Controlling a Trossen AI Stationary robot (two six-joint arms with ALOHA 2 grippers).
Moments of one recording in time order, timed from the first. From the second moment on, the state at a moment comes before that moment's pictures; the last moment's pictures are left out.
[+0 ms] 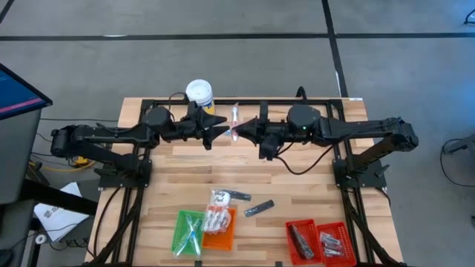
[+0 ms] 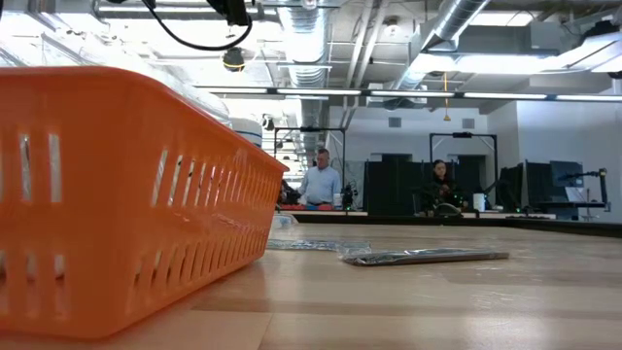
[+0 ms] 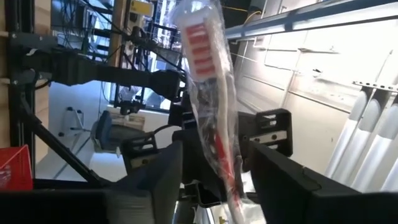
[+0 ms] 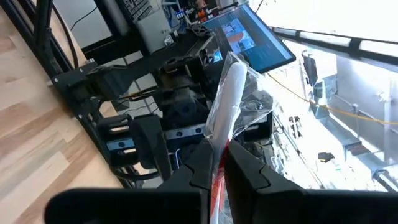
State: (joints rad) left arm 0.15 1.15 0.82 0.55 0.06 -1.79; right arm 0.03 1.43 1.35 0.04 0.08 -1.21
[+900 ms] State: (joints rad) left arm 0.21 1.16 0.82 0.59 0.13 -1.79; right arm 0.03 1.53 1.37 0.14 0.15 -1.38
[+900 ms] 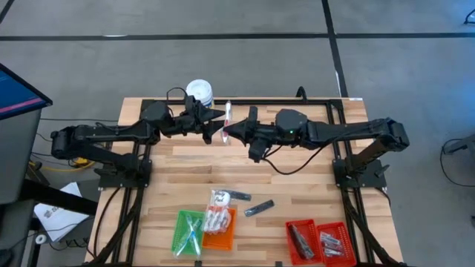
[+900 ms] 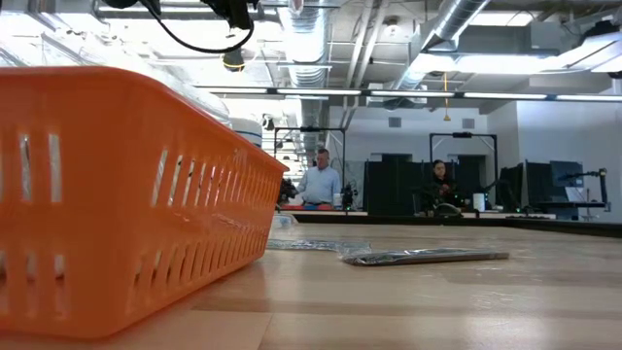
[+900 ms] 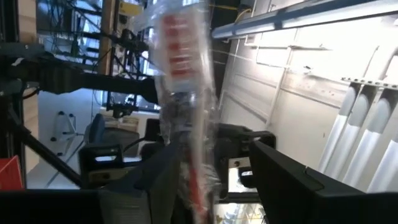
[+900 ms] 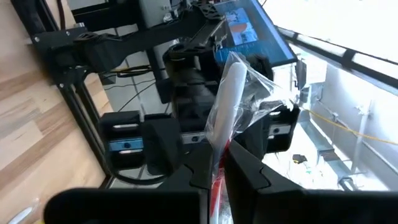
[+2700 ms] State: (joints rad) left arm 0.21 1.20 0.82 0.62 0.18 -1.80; right arm 0.10 1.54 1.37 0.20 0.37 -1.15
